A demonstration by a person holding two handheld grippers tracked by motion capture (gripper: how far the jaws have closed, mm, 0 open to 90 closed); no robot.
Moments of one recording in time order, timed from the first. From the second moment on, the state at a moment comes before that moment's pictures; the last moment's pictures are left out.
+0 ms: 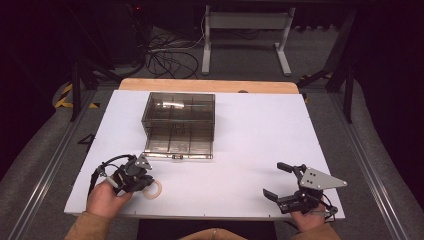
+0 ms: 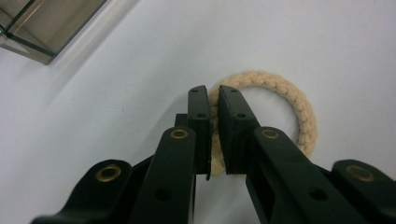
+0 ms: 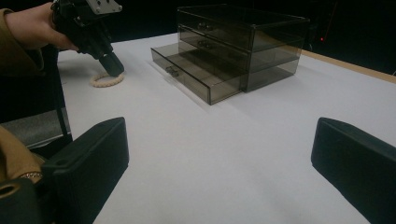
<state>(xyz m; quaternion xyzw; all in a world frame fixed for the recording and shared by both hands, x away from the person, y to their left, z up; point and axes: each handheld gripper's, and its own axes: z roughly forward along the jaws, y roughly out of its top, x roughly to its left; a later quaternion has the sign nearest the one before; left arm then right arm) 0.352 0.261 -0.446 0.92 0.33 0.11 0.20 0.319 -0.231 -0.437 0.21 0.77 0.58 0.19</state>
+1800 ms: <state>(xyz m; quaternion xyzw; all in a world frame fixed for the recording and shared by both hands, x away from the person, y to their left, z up) 0.328 0.301 -0.403 0.80 0.35 0.21 0.45 0.320 -0.230 -0.438 0.21 0.77 0.57 0.19</state>
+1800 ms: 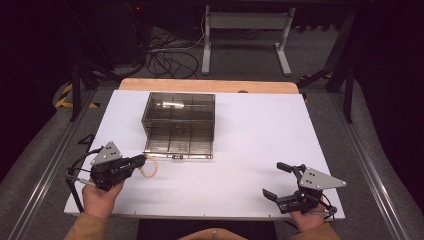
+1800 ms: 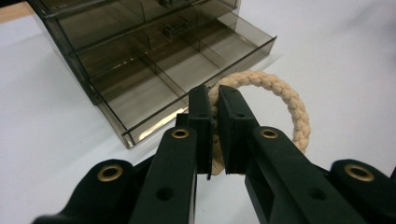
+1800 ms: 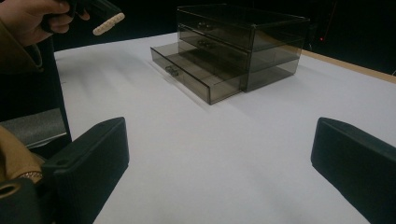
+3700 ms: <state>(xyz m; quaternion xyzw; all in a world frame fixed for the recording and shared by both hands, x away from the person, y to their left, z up) 0.339 0.293 -0.381 0.76 0.35 0.26 0.49 0.320 -0.228 -0.438 0.21 0.77 0.57 0.19</state>
